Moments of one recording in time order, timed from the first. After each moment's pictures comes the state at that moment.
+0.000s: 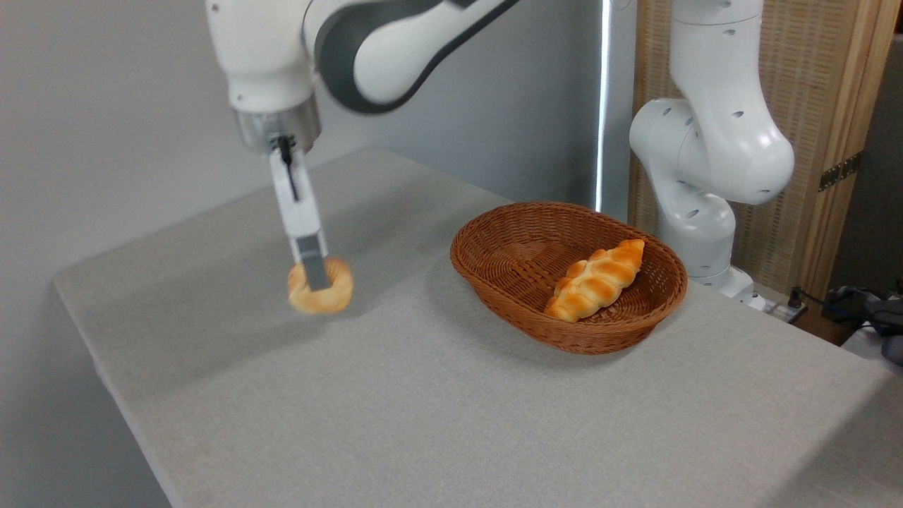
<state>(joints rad) -0.15 0.08 -0.16 -1.84 -0.13 1.95 0.92</state>
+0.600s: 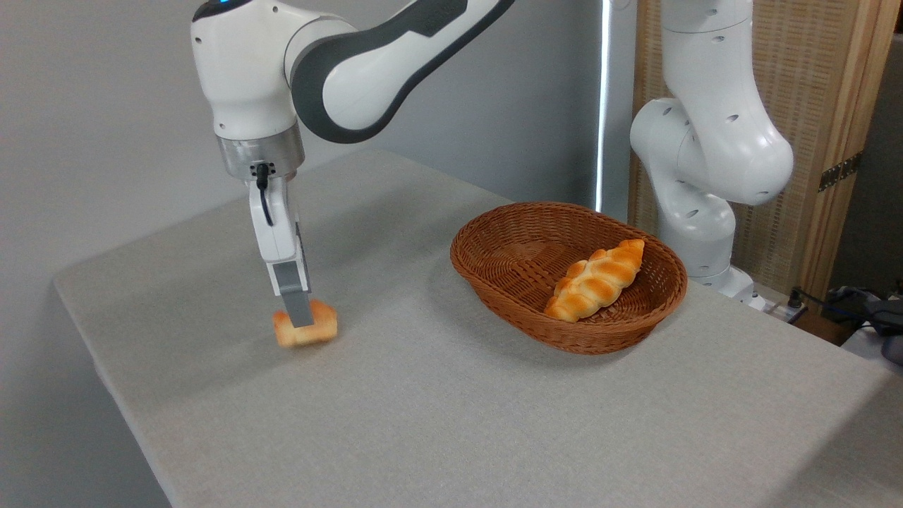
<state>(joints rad) -0.17 0.14 -0.16 -1.80 -0.01 2.01 0.92</state>
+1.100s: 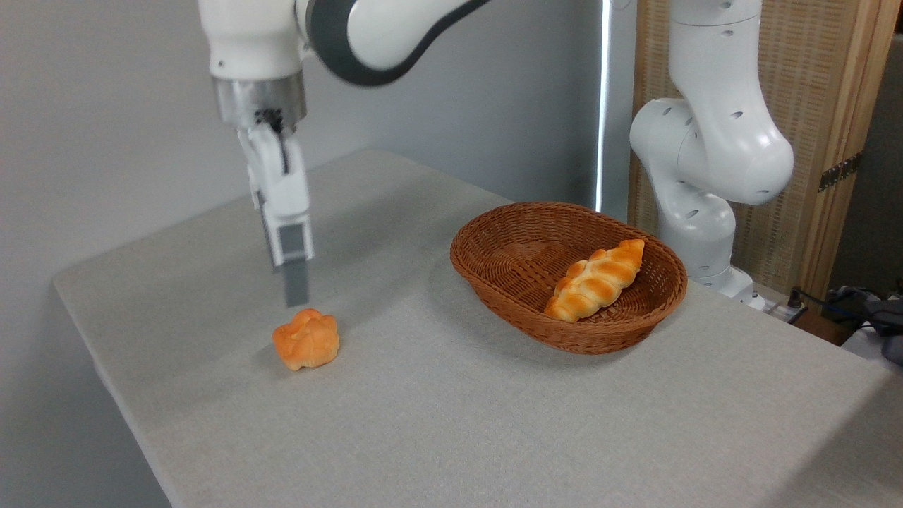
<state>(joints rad) -0.16 0.05 -0.09 -1.76 -0.01 1.95 0.78</state>
